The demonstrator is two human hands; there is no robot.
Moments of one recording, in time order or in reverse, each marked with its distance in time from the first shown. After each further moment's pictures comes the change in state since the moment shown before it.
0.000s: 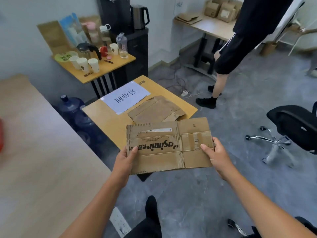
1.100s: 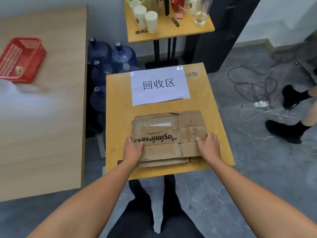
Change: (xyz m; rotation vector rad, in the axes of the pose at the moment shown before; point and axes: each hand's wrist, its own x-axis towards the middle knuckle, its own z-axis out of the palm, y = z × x) left_hand 0.242 -0.017 0.109 0.288 0.800 -0.482; right_hand 0.433 0.010 0.104 -0.973 -0.457 -0.052
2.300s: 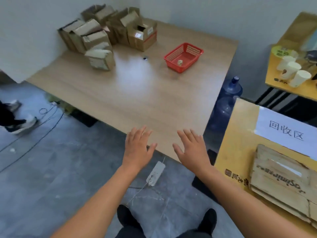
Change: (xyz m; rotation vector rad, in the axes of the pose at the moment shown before) left_hand -0.117 -0.269 -0.367 0.393 0.579 0.281; right_hand -0.359 -0.306 0.246 -0.494 -0.243 -1.191
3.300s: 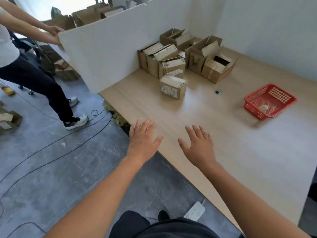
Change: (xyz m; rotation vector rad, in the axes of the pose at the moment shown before) left_hand 0.146 -0.290 -0.185 0.069 0.105 -0.243; right_hand 0.265 -0.301 0.057 -0.024 -0.055 -0.162
